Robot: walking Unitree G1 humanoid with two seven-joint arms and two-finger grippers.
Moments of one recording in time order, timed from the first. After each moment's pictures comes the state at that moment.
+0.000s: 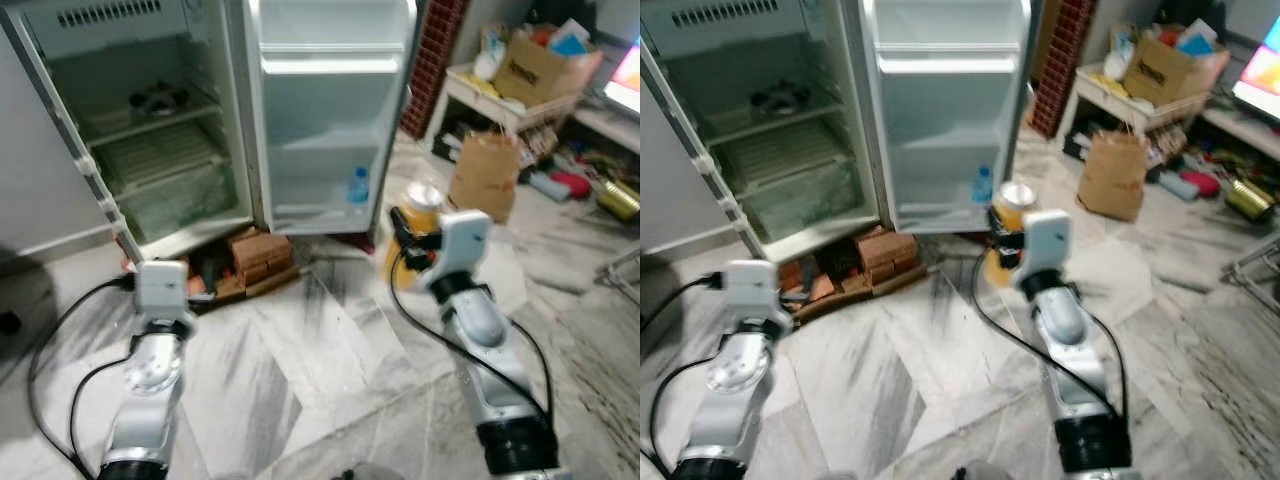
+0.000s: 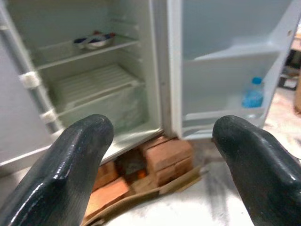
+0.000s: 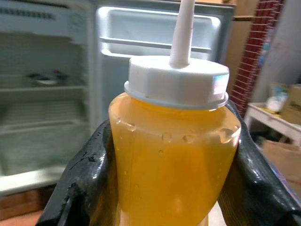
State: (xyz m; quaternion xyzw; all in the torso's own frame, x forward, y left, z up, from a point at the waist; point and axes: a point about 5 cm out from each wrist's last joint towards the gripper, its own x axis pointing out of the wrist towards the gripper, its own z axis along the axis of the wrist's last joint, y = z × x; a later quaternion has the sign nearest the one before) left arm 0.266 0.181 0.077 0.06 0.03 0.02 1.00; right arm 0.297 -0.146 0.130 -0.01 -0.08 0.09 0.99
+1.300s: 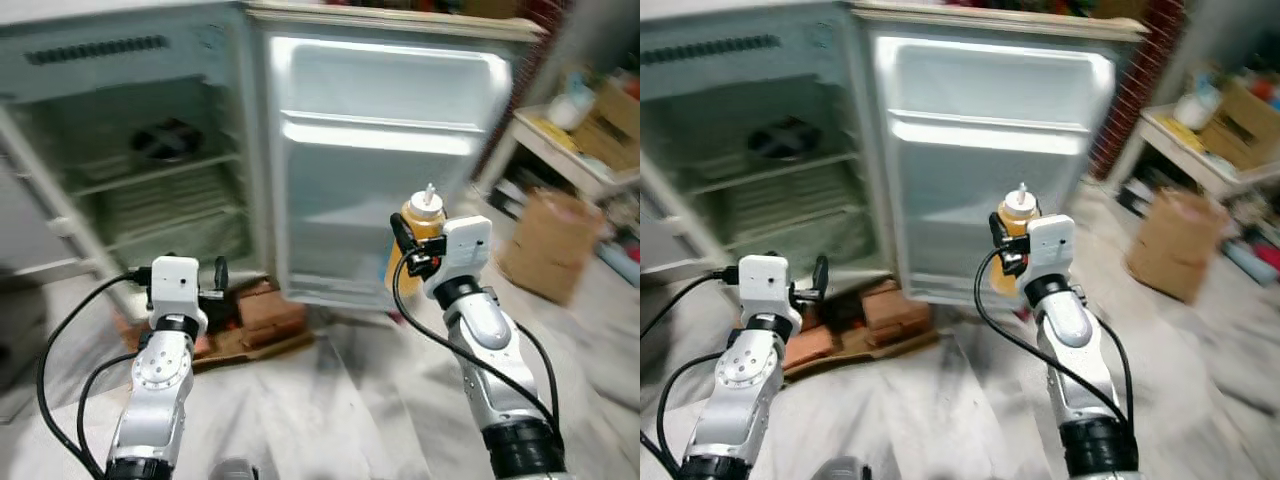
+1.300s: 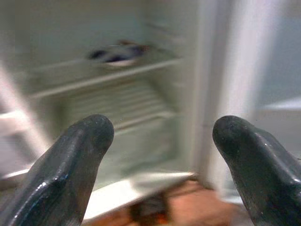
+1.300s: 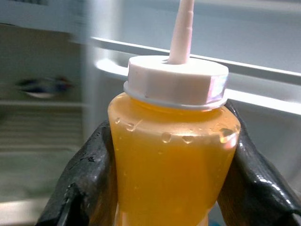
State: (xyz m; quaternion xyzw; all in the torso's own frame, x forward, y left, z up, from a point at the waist) left arm 0.271 0.181 0.084 0.07 0.02 0.02 1.00; right arm 0.298 -0.137 0.130 -0.01 -0.07 0.13 0.99
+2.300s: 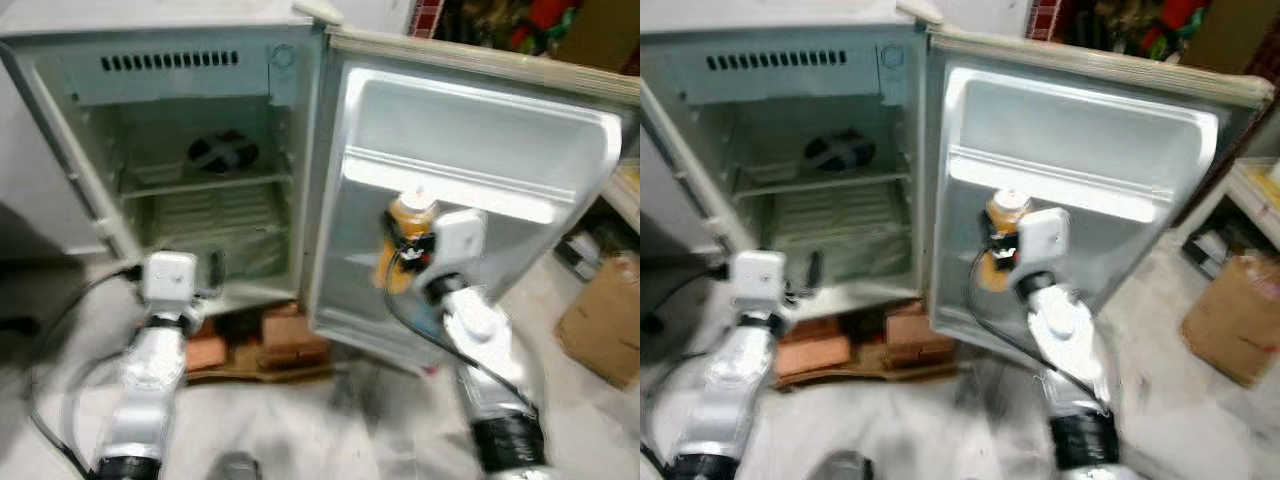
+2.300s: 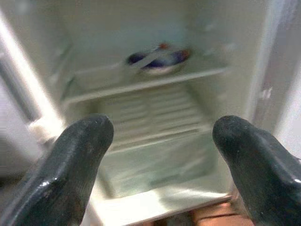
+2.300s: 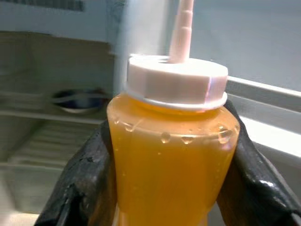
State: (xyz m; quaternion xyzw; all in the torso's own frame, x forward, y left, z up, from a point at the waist) left arm 0.267 0.194 0.081 0.09 0.03 0.04 0.99; right arm 0.299 -0.116 0.131 0.00 -0.07 0.17 0.98
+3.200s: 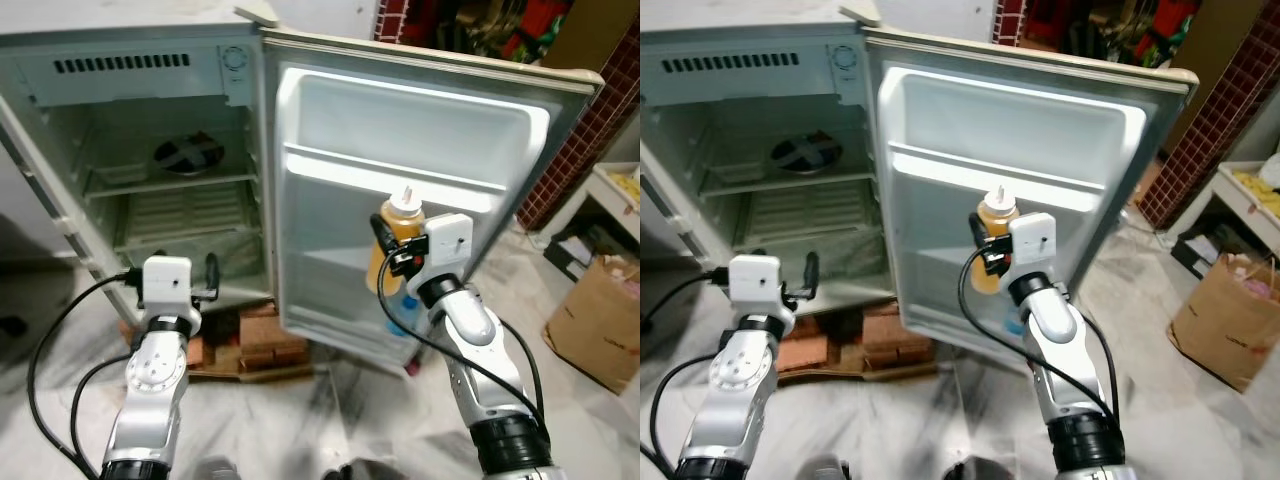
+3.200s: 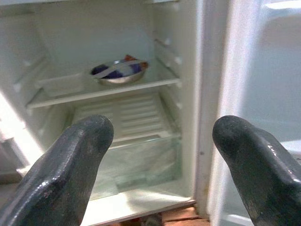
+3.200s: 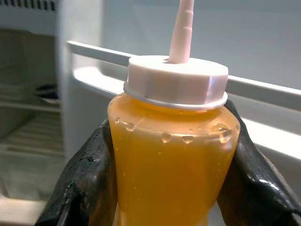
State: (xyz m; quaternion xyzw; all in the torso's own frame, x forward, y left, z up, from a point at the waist) left arm 0.267 0.177 0.084 0.07 0.01 0.02 1.00; right arm 0.297 -0.132 0.126 -0.01 -0.06 0.15 0.99
